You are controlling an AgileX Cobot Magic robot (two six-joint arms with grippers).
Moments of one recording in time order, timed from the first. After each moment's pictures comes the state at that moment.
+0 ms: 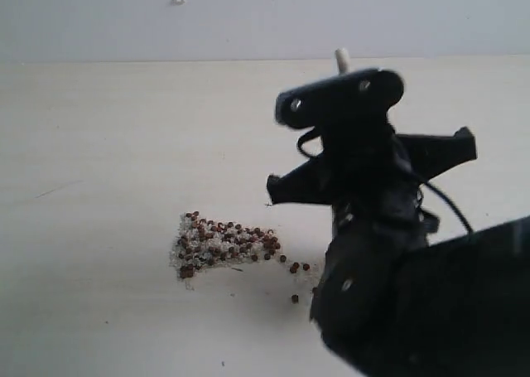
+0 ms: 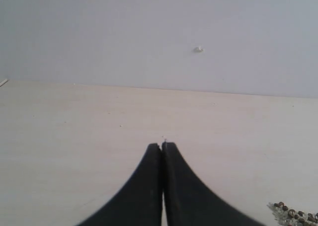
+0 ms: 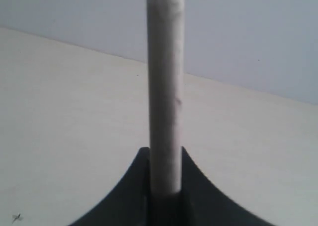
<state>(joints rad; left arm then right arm) -0.04 0.01 0.00 -0.37 0.19 0.23 1.18 1.68 -0.69 -1.59 1.18 2.11</state>
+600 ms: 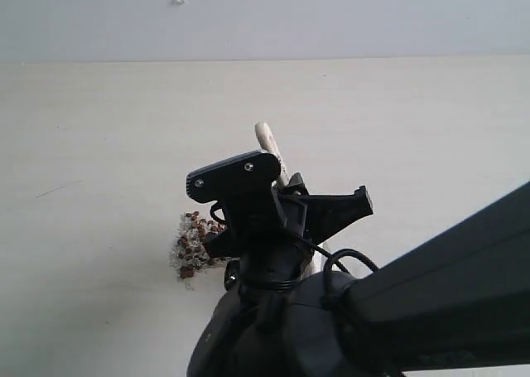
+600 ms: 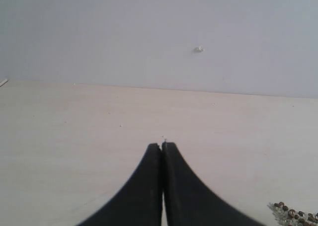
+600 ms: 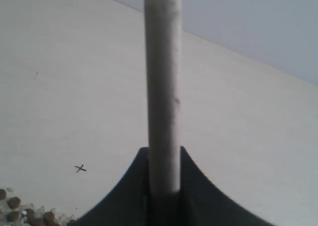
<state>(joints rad) -0.04 0.01 0.00 -0.37 0.19 0.23 1.27 2.04 -0.92 -1.49 1.22 2.12</state>
